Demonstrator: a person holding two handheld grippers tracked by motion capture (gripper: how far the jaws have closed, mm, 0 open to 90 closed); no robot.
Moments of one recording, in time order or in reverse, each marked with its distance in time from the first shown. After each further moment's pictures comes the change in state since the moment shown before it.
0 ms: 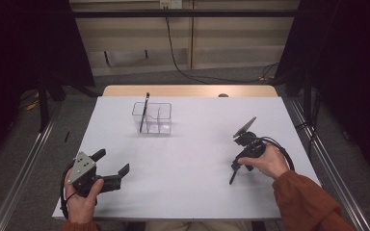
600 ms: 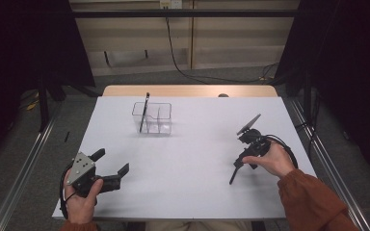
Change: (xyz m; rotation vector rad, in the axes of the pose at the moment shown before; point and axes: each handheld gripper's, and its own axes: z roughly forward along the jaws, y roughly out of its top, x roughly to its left) left arm 0.000 0.001 -0.002 -0.015 0.005 0.004; right arm -0.005 -0.004 -0.015 -0.029 -0.012 -0.032
